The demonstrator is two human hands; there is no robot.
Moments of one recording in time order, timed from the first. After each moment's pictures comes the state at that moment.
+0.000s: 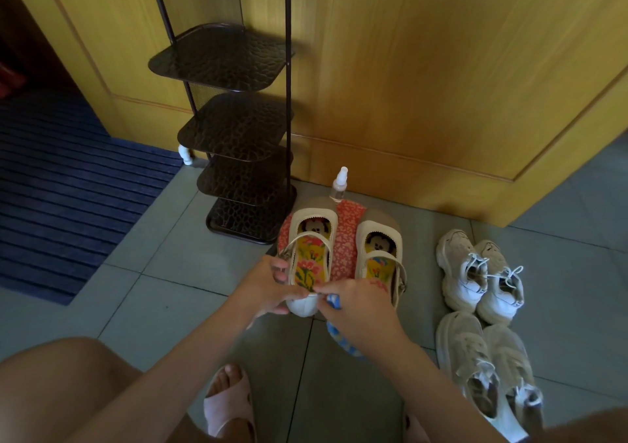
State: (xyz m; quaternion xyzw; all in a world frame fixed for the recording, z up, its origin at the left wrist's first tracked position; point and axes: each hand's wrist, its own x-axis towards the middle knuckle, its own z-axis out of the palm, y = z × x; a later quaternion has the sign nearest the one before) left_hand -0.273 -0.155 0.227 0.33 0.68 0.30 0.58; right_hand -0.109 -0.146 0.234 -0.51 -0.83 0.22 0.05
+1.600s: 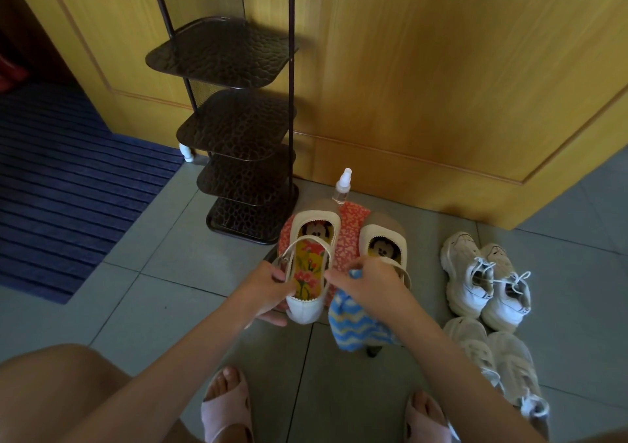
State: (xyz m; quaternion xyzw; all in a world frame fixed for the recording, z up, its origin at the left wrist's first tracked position) left_hand -0.284 -0.136 0.202 0.34 0.72 0.22 0.57; right_hand -0.104 -0.106 0.247 -0.60 -0.67 0.43 0.09
